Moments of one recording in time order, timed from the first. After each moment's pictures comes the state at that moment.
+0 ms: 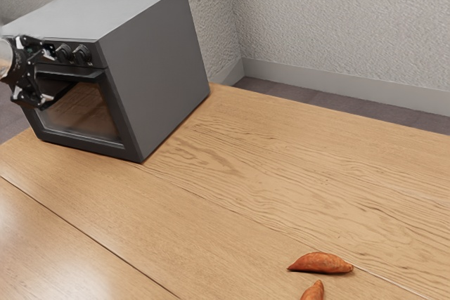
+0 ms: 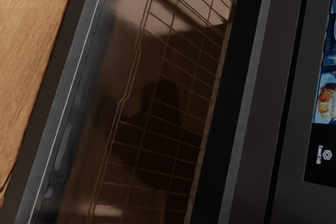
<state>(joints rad) 0.91 -0.05 -0.23 -1.82 -0.31 2.56 -1.21</state>
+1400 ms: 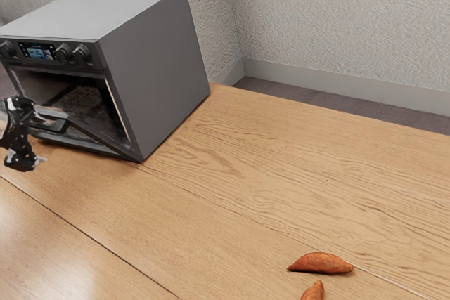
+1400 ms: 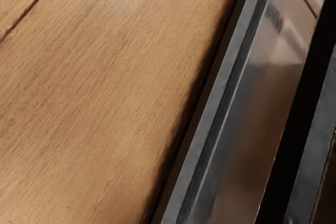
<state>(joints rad) 0.95 -0.35 -0.25 -2.30 -0.38 2.65 -1.27</state>
